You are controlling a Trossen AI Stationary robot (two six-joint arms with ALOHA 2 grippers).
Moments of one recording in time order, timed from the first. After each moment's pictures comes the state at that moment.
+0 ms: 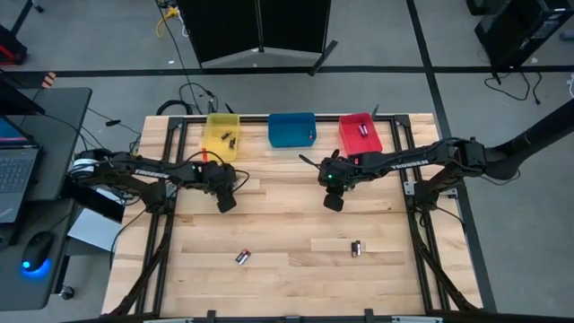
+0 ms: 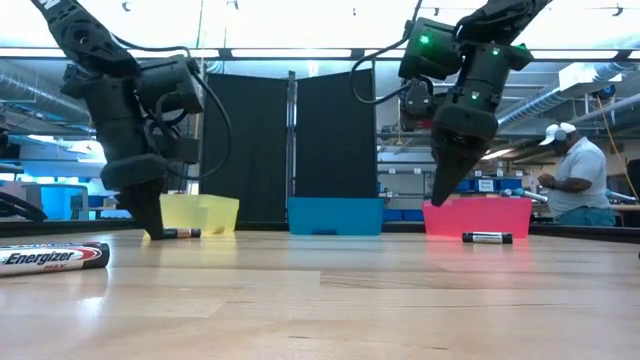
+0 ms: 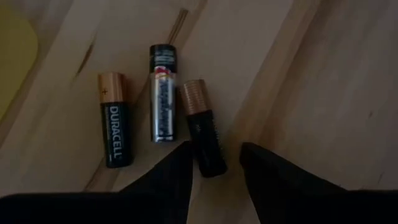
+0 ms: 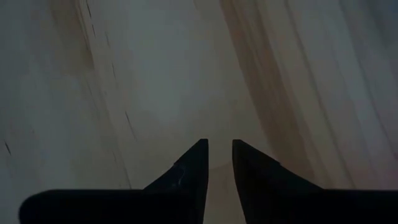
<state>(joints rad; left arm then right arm) 0.19 1.27 0.47 -0.38 -0.15 -0.27 -0.12 1.54 0.89 -0.55 0.03 0.21</state>
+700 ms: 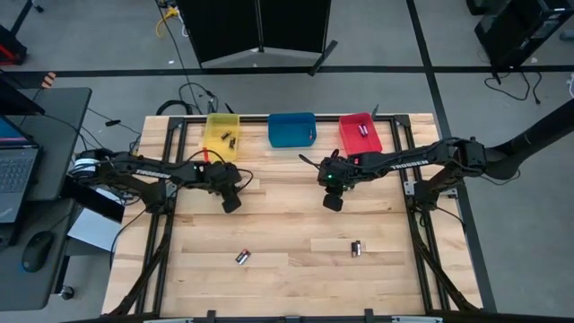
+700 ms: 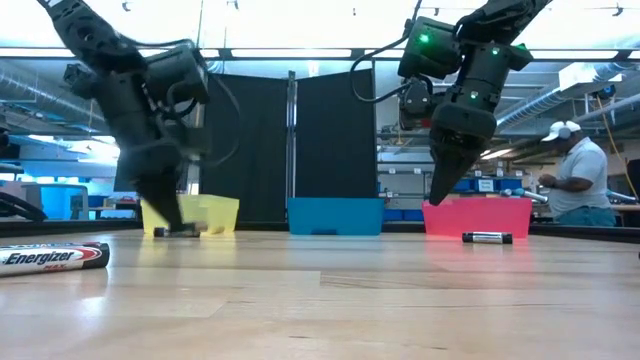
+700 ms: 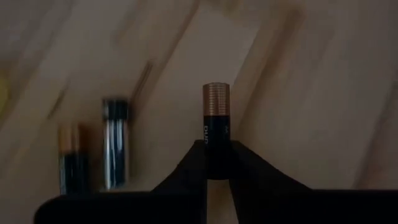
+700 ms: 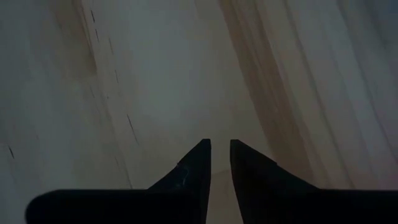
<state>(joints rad) 0.18 1.28 0.51 -0.30 -0.09 -0.28 -0.12 1.54 0.89 -0.54 0.03 0.21</state>
